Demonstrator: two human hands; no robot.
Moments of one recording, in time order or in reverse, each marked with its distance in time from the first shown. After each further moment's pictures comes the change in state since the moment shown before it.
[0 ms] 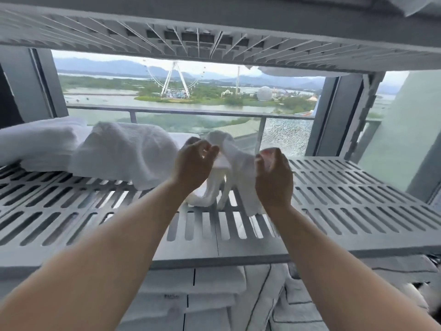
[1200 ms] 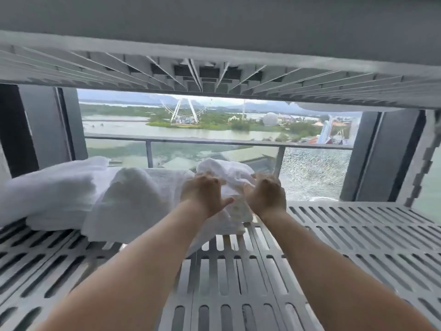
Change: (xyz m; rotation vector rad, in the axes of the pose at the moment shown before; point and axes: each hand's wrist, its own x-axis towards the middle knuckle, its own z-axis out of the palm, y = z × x) left_hand 0.118 -0.117 -0.024 0.809 -0.241 0.094; right_hand 0.096 -0.051 0.198 -0.361 -0.280 -0.074
